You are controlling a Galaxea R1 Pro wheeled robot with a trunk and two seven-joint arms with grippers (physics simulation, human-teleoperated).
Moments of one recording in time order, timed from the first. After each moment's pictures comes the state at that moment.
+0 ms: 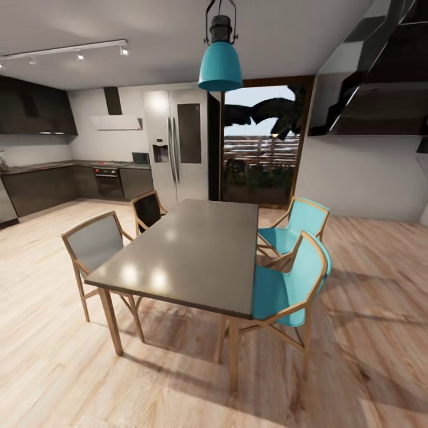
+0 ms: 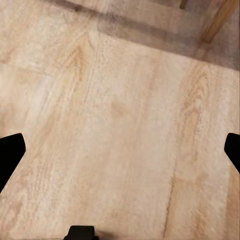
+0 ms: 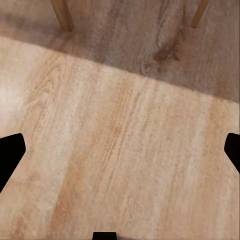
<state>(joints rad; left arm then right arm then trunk) 0.07 -0.06 0.02 -0.62 0.00 -0.17 0.00 -0.08 -0.05 0.01 -0.38 0.03 -0.24 0.00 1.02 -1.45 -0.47</state>
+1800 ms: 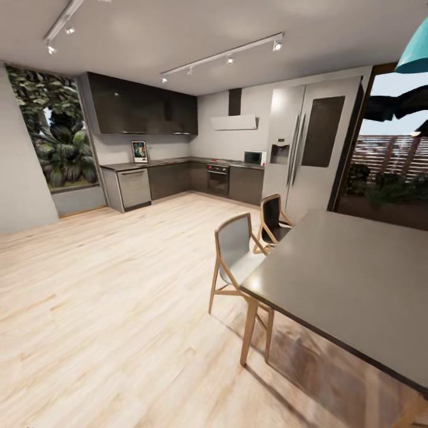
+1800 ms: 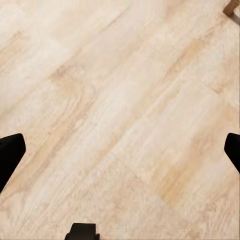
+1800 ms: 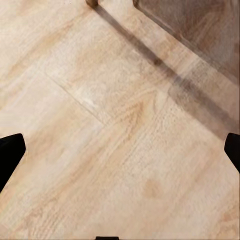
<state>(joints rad) 0.07 -0.06 0.04 -0.62 0.00 -0.17 0.00 -0.08 -0.04 0.01 -0.38 0.03 -0.26 -0.01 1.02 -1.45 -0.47</state>
